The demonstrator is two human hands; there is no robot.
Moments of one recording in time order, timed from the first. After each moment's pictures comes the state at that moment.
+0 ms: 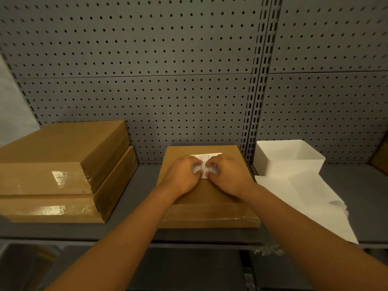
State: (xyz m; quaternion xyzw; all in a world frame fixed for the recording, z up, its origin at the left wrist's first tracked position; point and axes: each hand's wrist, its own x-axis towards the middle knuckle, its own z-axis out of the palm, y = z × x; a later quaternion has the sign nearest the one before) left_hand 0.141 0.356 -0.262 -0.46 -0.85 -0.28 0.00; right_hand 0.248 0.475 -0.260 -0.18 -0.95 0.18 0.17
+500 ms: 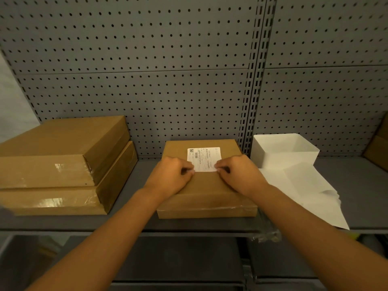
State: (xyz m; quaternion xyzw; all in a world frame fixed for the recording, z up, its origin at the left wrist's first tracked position) left_hand 0.145 0.318 -0.266 -0.51 -0.82 -0.25 0.07; right_hand 0.283 0.474 -0.262 -0.18 -0.96 0.14 0.18
